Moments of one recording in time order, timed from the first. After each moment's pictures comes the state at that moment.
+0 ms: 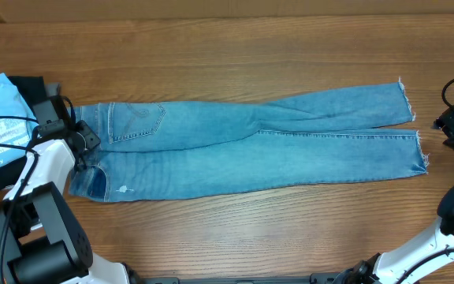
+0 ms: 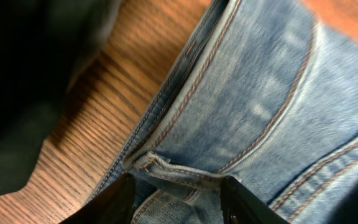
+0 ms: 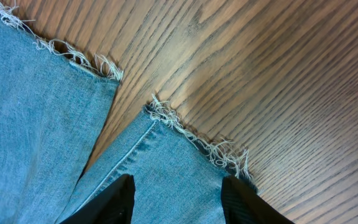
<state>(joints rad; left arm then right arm) 0.36 1.72 0.98 -0.35 -0.10 -0.33 -0.65 2.00 1.64 -1.07 -0.15 0.28</state>
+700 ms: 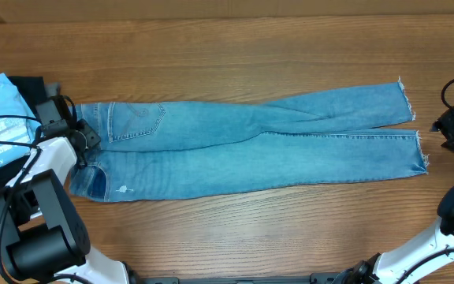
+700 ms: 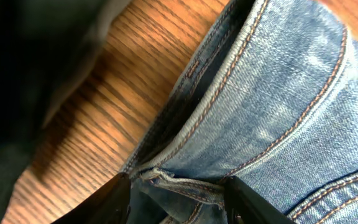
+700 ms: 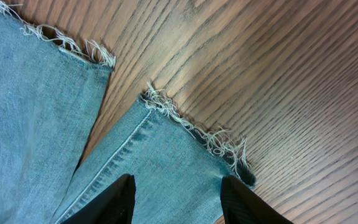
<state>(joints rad) 0.36 1.80 0.98 -0.25 -0.12 -0.33 -0.65 2.00 1.64 -1.11 -0.15 0.28</state>
